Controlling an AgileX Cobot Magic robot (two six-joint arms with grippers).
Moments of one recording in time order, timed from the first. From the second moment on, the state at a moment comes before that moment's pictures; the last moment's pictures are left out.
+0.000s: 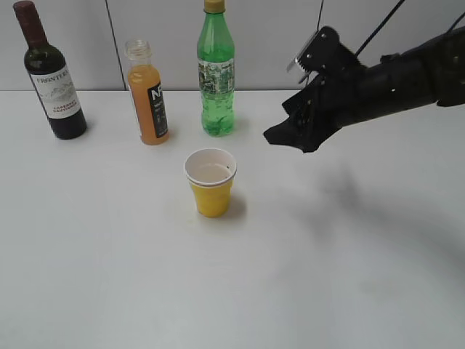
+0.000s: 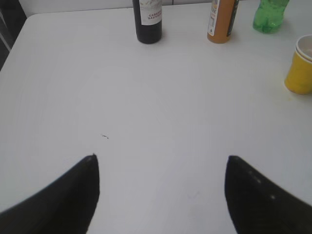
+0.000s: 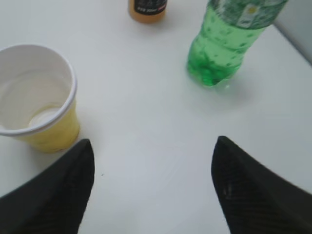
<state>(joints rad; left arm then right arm) -0.03 -0.01 -0.48 -0.16 1.08 0.14 0.28 1.91 -1.13 -1.80 -0.62 1.27</state>
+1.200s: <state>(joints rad) -0.03 -0.01 -0.48 -0.16 1.08 0.14 0.11 1.82 -1.70 -0.06 1.20 0.01</state>
